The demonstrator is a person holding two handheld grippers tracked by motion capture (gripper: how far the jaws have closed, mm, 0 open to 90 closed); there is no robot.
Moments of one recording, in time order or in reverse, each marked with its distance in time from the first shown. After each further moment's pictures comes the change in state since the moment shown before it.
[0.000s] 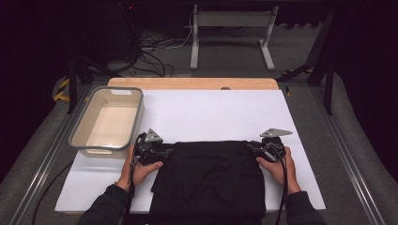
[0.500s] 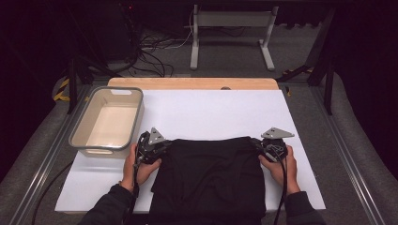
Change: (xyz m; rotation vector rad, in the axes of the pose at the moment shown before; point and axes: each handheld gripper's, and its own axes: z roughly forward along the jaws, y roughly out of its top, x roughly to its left) left arm -0.019 0.020 -0.020 -0.064 0.102 0.098; right arm 0.008 0.006 -0.015 -0.083 -0.119 -0.090
